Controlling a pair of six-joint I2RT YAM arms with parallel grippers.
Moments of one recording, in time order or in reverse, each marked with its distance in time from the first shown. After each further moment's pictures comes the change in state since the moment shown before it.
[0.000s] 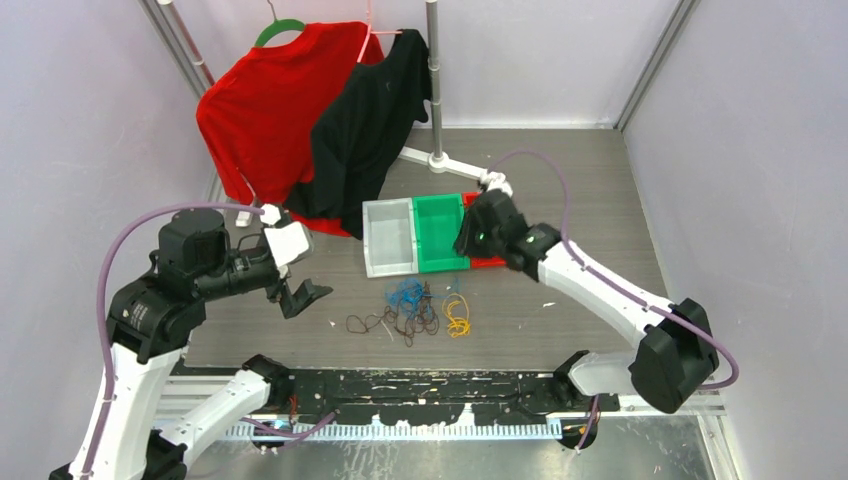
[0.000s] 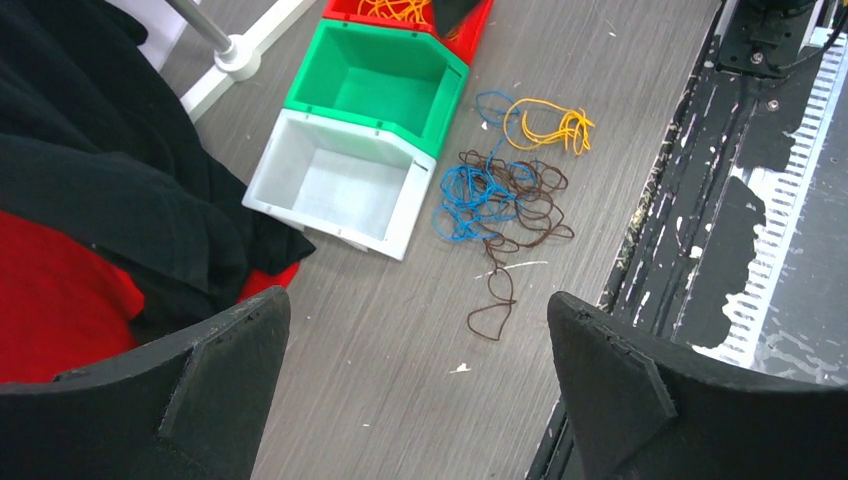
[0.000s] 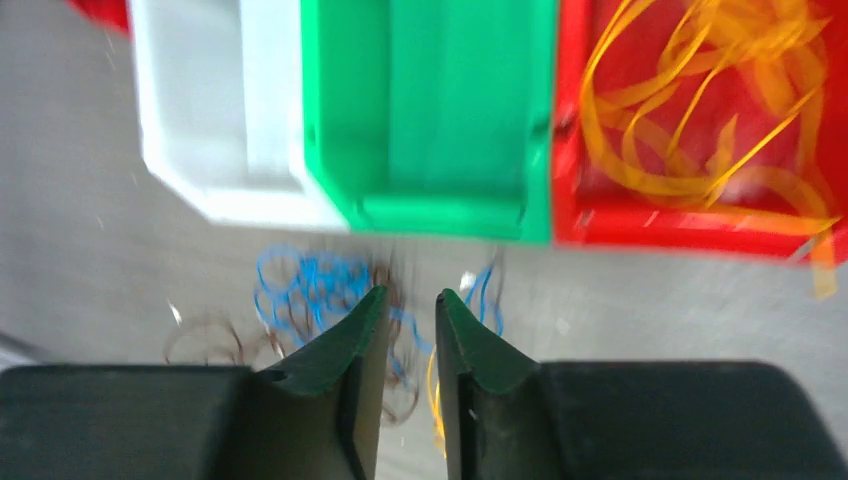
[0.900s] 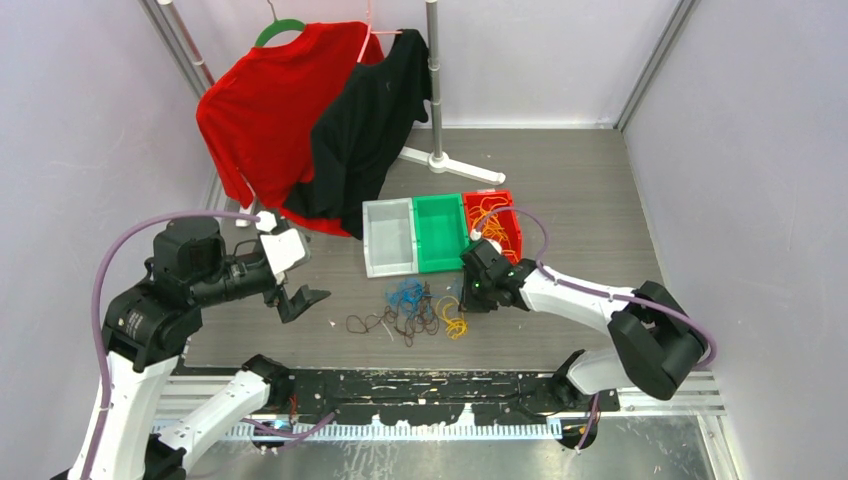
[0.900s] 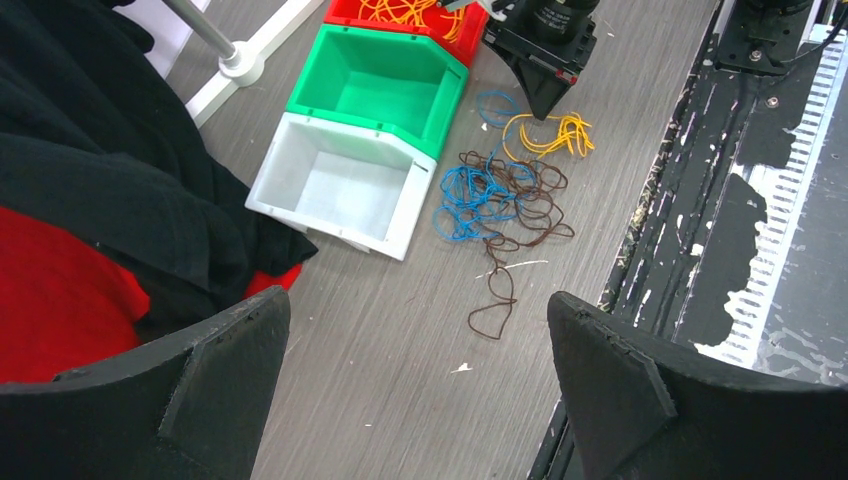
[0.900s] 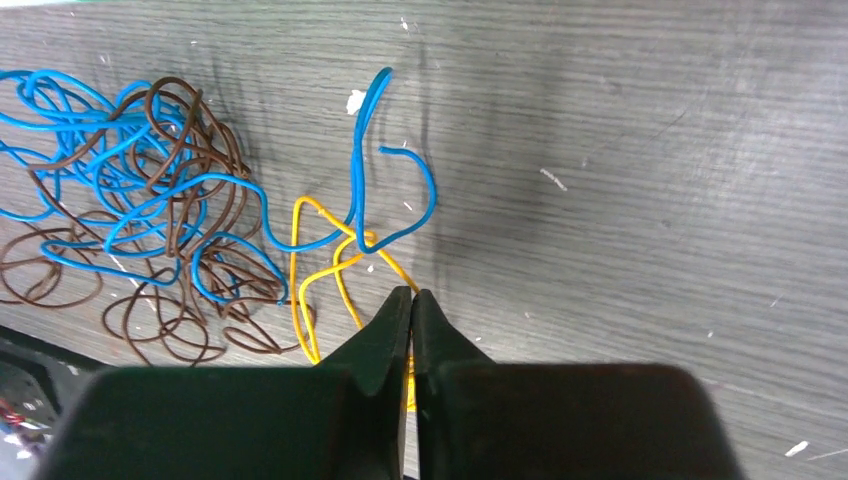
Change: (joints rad) left arm 0.000 -0.033 -0.021 -0.001 0.002 0.009; right arm 0.160 0.071 -0.352 0.084 -0.101 0.145
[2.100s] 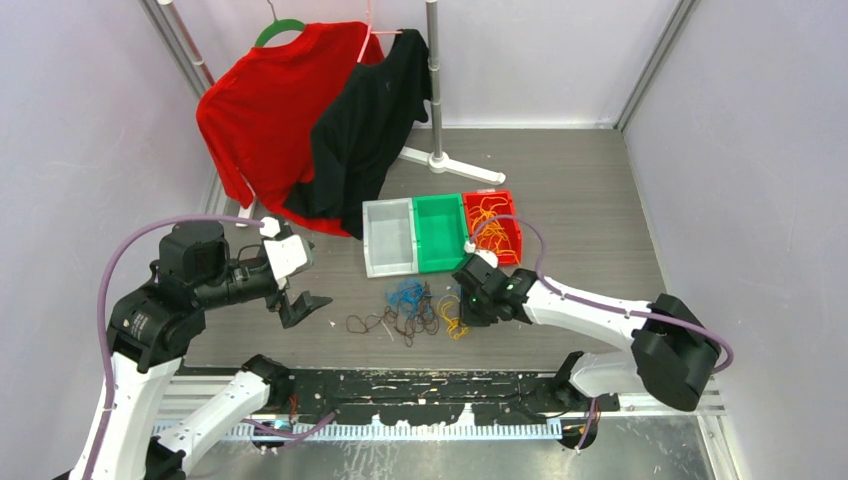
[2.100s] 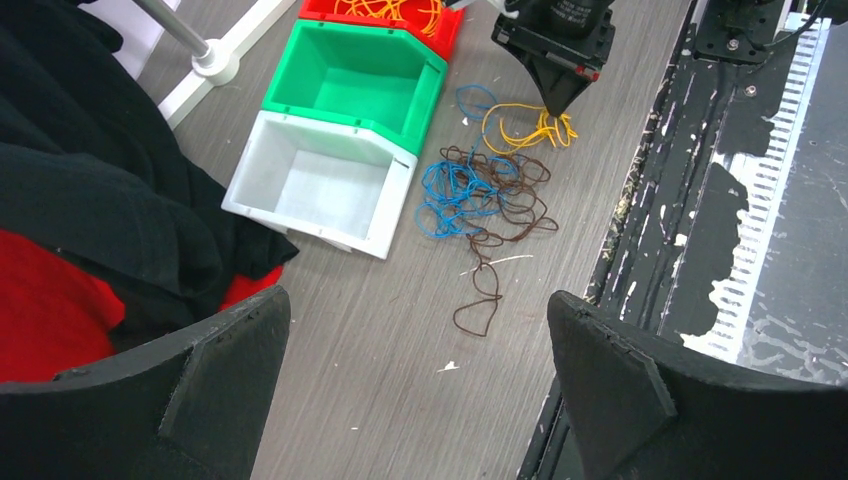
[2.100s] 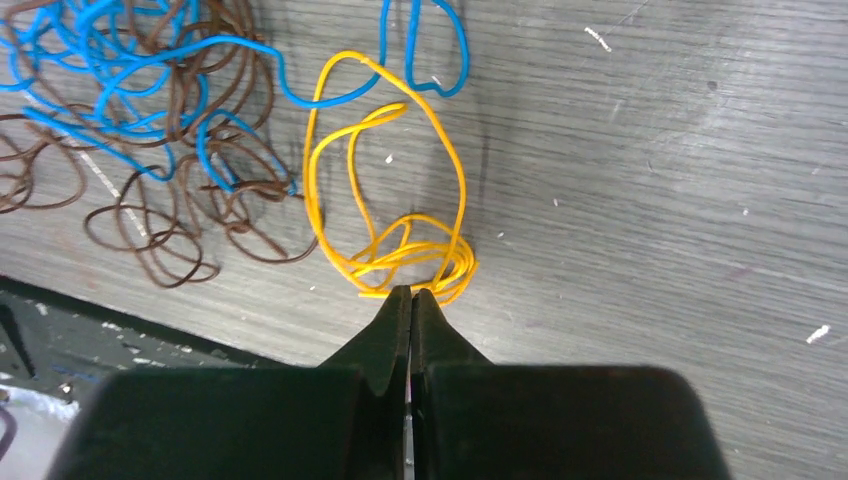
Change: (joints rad) left arm 0.000 -0.020 -0.043 0.000 0.034 0.004; right arm 0.149 -0.085 0.007 -0.143 0.069 0.079
